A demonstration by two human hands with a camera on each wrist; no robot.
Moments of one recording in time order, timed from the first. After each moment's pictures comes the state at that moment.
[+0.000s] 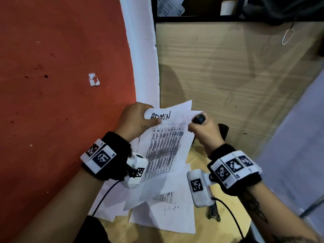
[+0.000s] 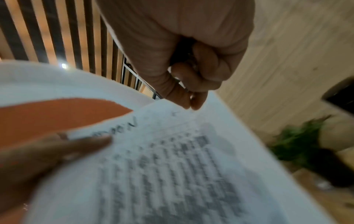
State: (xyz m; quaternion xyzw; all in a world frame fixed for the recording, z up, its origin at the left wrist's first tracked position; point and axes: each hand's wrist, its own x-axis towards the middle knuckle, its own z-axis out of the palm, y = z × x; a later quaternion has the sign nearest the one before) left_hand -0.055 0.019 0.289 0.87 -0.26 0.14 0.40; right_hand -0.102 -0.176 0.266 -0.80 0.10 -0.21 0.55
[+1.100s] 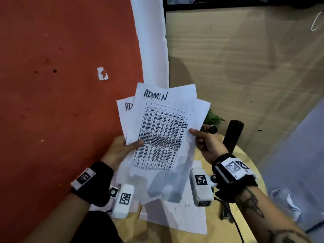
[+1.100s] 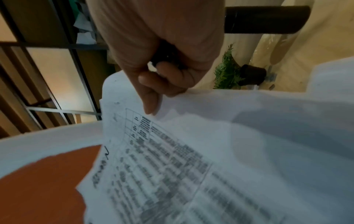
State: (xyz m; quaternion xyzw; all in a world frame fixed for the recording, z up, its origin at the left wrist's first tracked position) left_hand -0.043 0.081 0.181 0.67 -0.10 -0.05 0.73; right_hand -0.063 -0.176 0.203 -0.53 0.11 -0.08 0.84
